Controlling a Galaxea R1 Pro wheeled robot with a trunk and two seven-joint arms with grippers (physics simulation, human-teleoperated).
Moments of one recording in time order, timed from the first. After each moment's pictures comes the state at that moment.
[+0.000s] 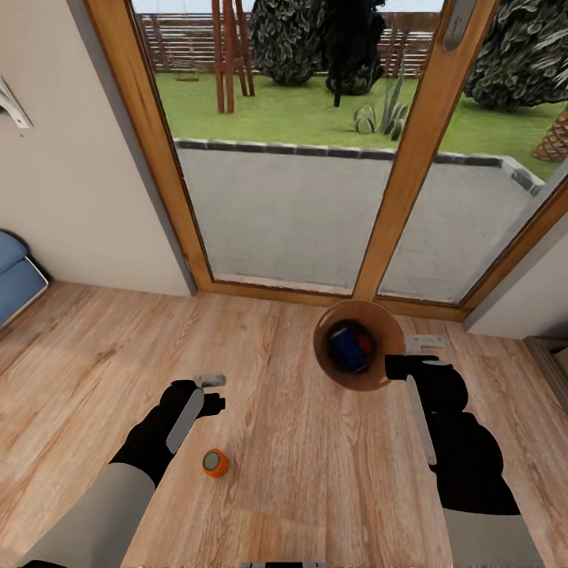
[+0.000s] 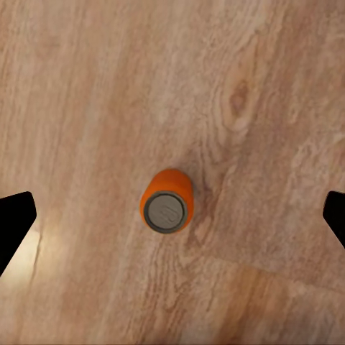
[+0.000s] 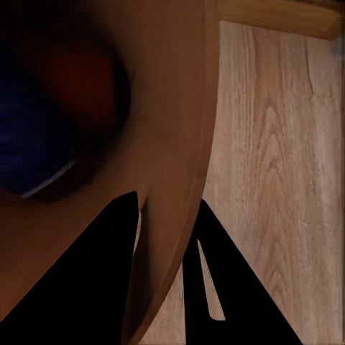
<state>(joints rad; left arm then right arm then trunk) -0.71 -0.01 -0.17 -0.90 0.41 0.85 0.42 -0.57 0.04 -0.02 -1.58 0.12 1.05 -0.16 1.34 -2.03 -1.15</state>
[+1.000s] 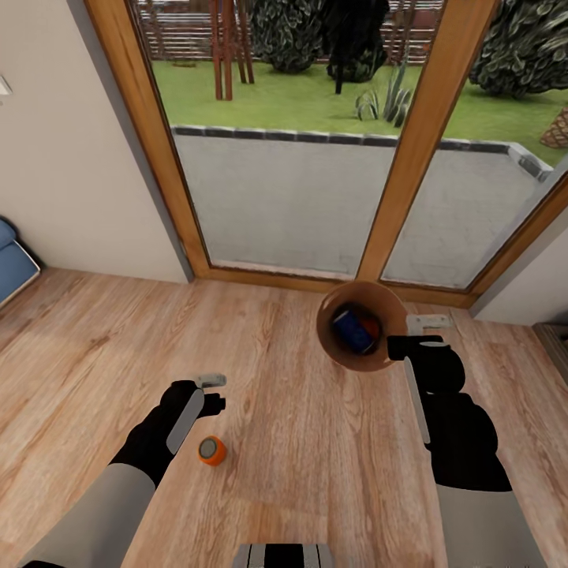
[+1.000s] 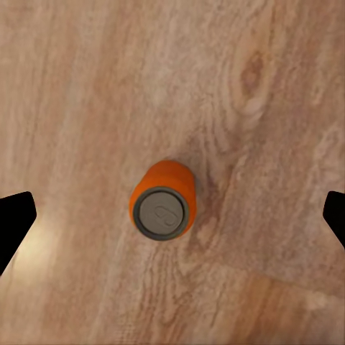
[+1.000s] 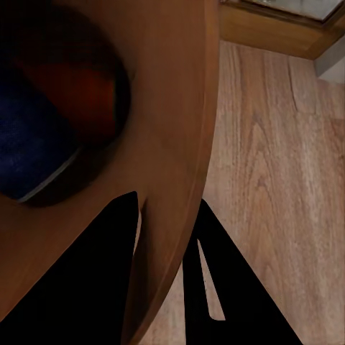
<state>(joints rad) -0.71 -0.02 -0.17 -0.90 0.41 0.84 0.42 -0.65 0.05 -0.02 -1.58 0.21 1.05 -0.15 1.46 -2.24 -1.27</state>
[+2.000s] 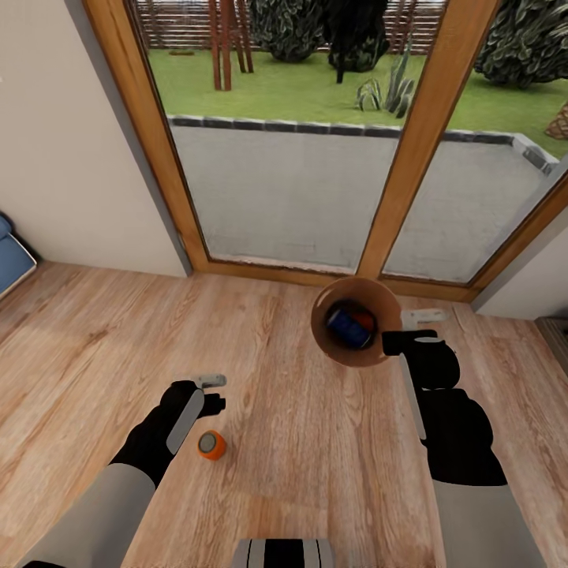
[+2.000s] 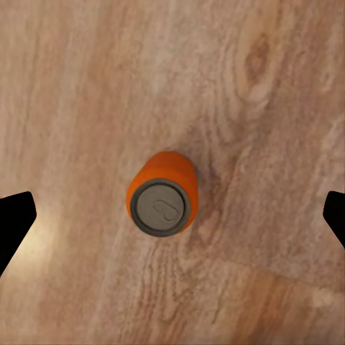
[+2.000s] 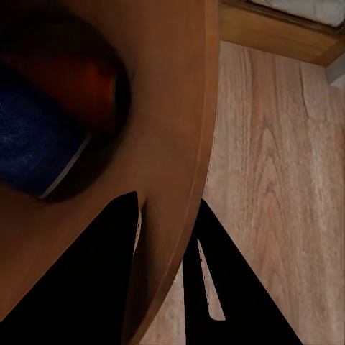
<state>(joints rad) -0.71 -0.02 -0.17 -0.90 0.41 0.84 0.42 -0.66 0.05 0.01 -1.58 0.21 1.05 -0.15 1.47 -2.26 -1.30</state>
